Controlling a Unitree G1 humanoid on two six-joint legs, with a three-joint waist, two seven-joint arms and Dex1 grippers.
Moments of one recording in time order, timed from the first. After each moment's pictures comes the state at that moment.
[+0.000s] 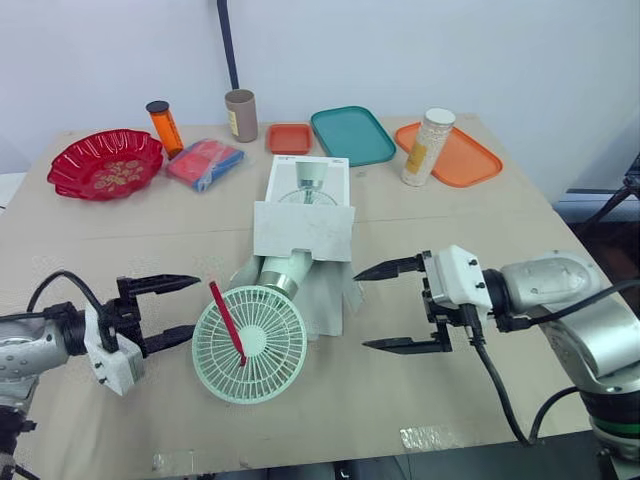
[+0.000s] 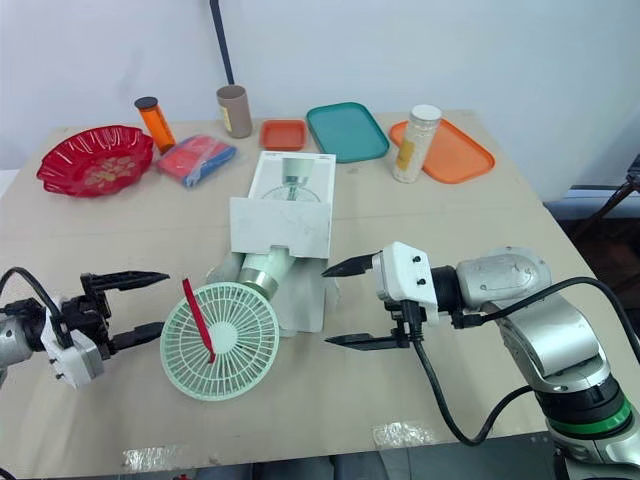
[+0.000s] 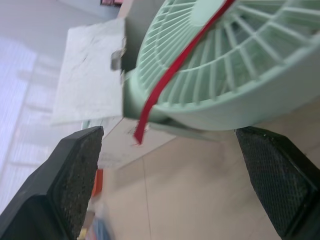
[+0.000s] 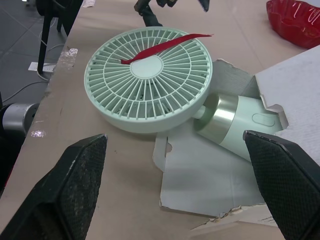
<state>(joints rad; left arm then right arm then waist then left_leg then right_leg) -0.17 0.89 0.09 0.40 -0.03 -1.34 -0.95 -0.40 -0.86 0.05 -0.48 0.49 0.41 1.24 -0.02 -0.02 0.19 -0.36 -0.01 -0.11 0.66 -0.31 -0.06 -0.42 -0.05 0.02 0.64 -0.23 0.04</state>
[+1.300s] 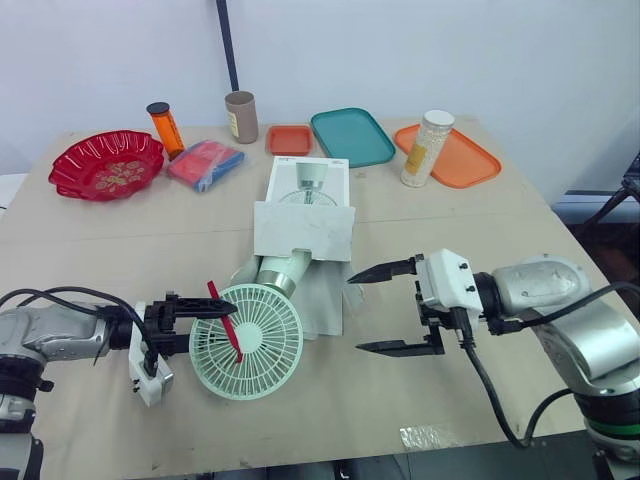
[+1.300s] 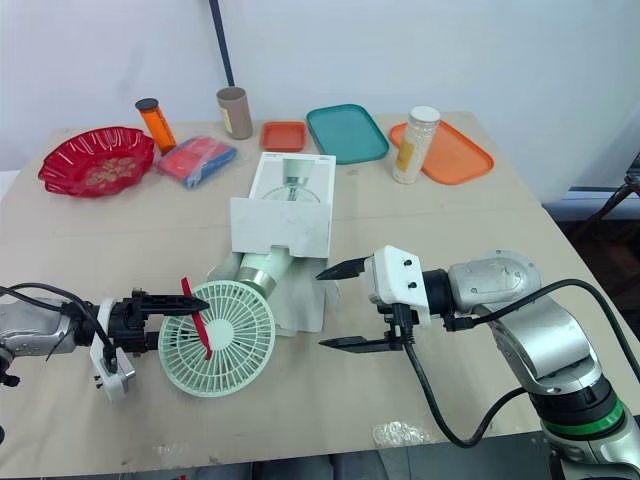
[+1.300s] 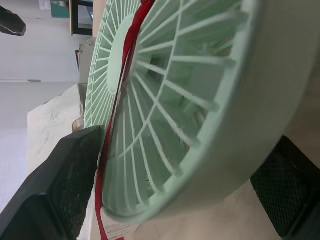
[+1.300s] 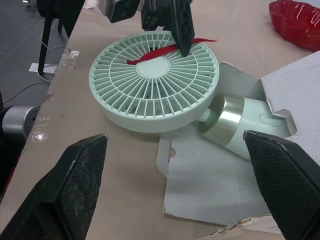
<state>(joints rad) -0.42 0.89 0.01 0.54 0.86 -1.61 -0.20 -0.40 -0.84 0.08 -0.50 0.48 0.42 1.20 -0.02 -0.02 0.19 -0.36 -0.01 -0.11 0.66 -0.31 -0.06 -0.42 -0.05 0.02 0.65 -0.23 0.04</state>
